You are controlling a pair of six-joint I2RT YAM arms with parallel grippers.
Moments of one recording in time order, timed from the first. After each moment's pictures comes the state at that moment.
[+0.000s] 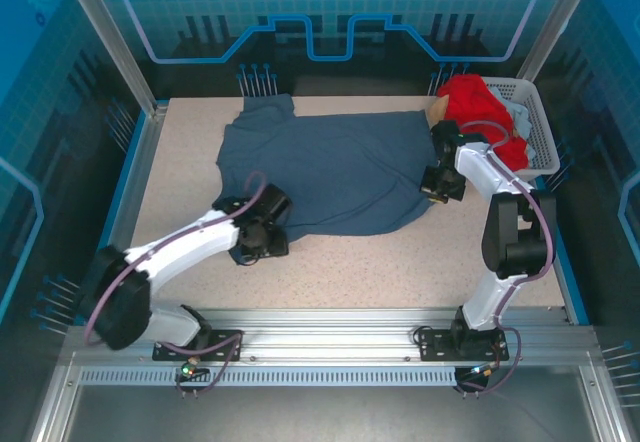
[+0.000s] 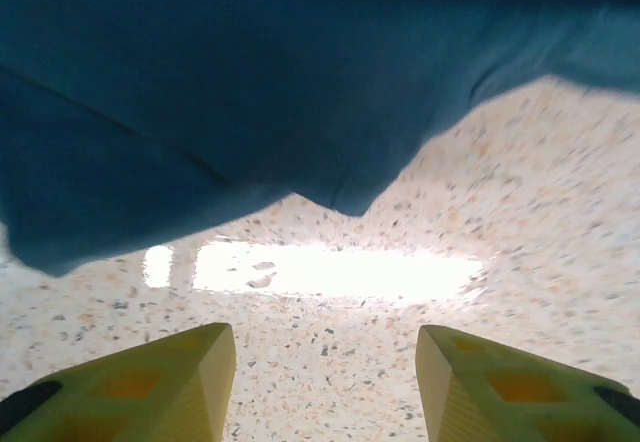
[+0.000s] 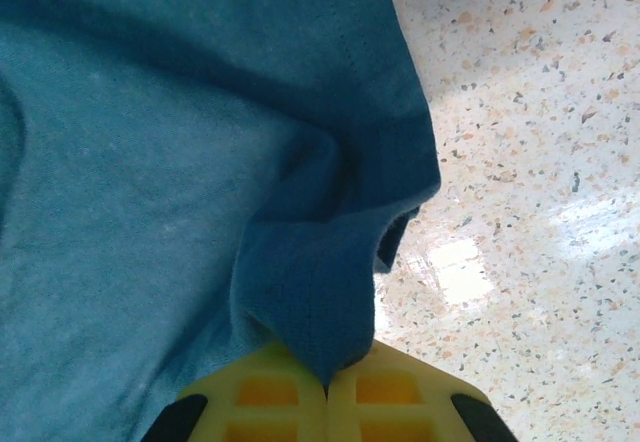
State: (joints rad) left arm -0.62 1.42 0.91 -0.88 -0.03 -0.78; right arm 0.08 1.79 1.36 -1.02 0.05 0.48
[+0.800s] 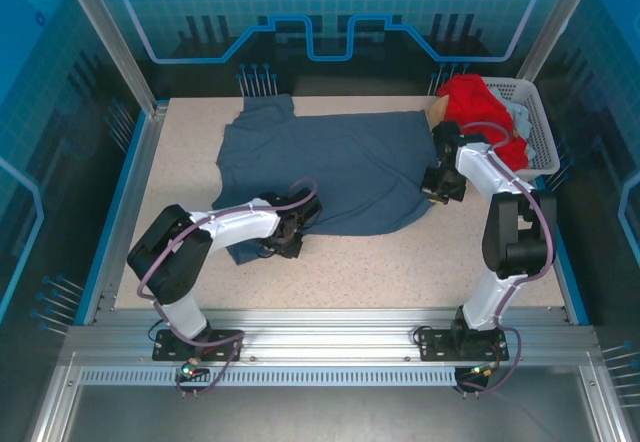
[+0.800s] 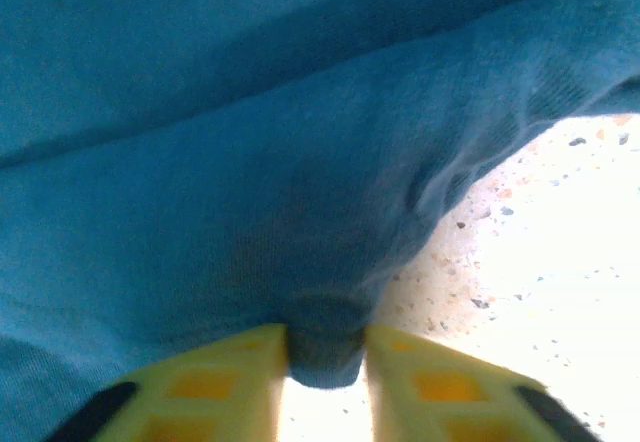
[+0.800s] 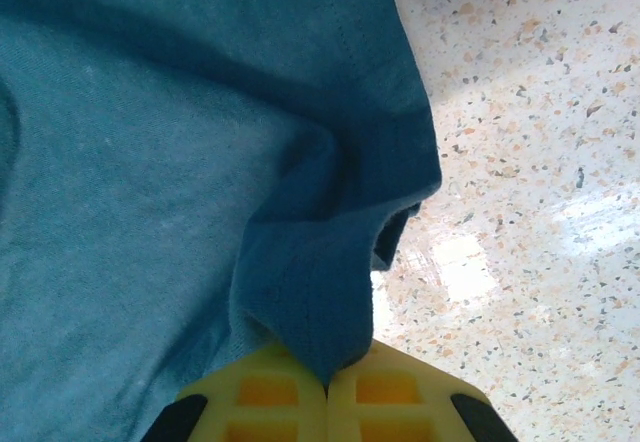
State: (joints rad) left arm -0.69 1.73 1.03 -0.81 -0.19 -0.48; right arm 0.07 1.79 1.36 -1.02 0.04 0.47
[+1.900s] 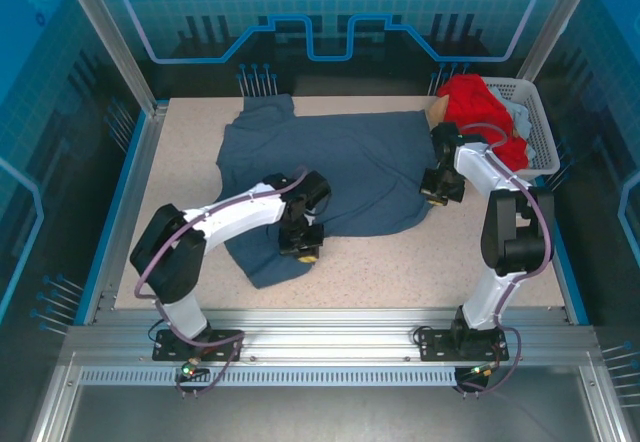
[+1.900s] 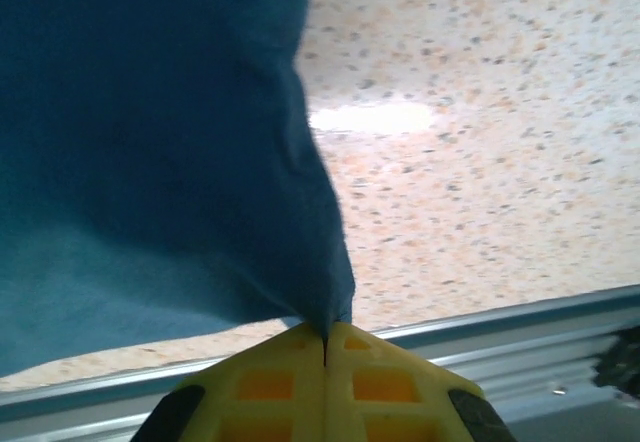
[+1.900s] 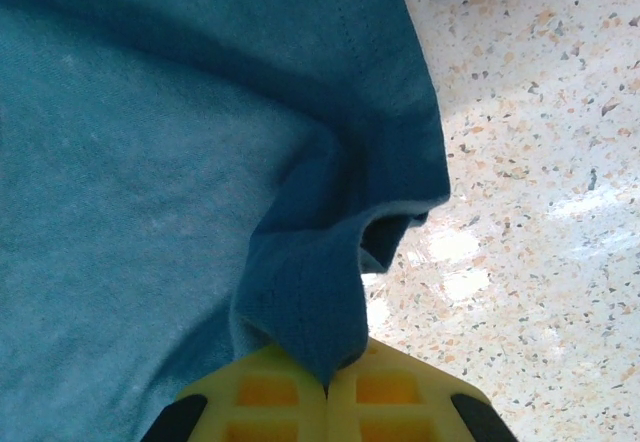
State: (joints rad) left arm -0.70 1.75 1.26 -1.03 0.34 -0.83; right arm 0.07 1.81 1.36 -1.02 0.04 0.46
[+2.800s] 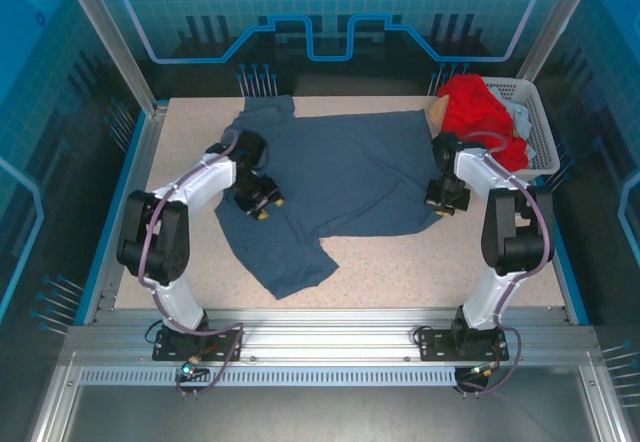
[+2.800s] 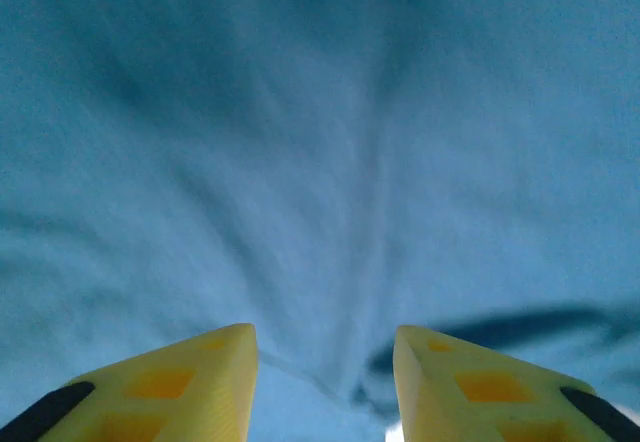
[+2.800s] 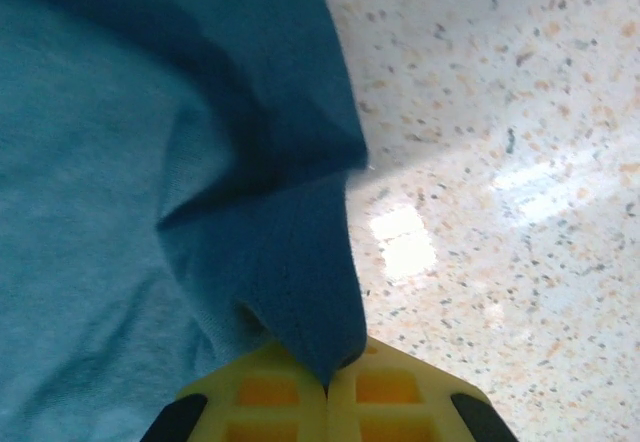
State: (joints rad) left arm -0.22 1.80 1.30 -0.89 0.25 -0.96; right arm 0.06 1.81 1.28 -1.04 0.15 0.45
